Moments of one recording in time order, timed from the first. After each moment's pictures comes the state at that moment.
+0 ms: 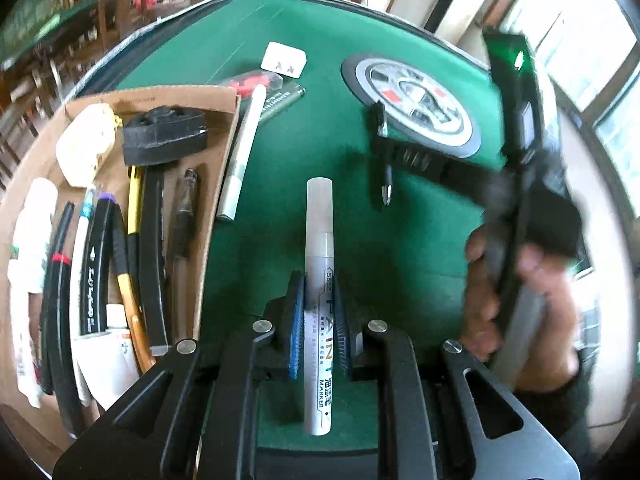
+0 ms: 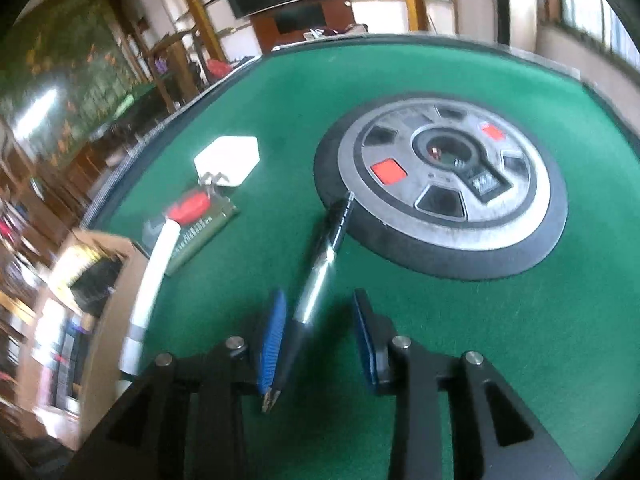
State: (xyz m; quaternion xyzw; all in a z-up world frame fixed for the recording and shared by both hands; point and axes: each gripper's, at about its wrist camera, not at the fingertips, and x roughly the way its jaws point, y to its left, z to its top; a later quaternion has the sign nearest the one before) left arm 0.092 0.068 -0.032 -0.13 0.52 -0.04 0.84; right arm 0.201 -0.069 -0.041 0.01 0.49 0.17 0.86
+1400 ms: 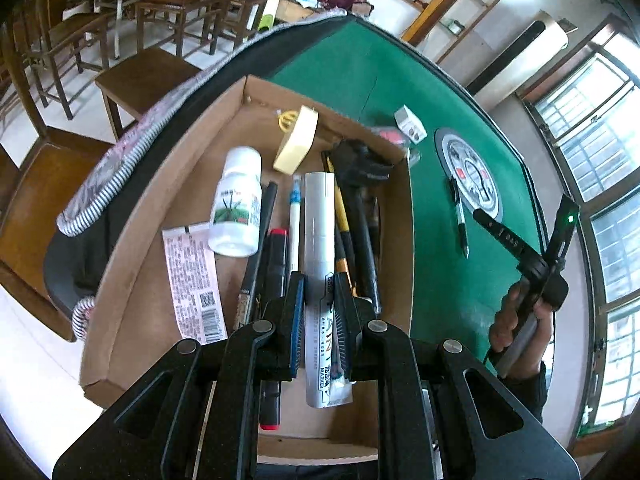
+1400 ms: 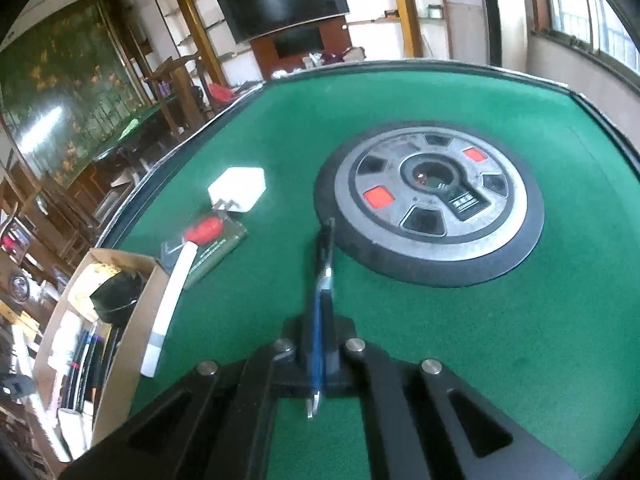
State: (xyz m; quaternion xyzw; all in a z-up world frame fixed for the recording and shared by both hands) left arm 0.019 0.226 0.007 -0.25 0.50 0.01 0.83; right arm 0.192 -0.085 -0.027 0.05 0.46 0.17 0.87
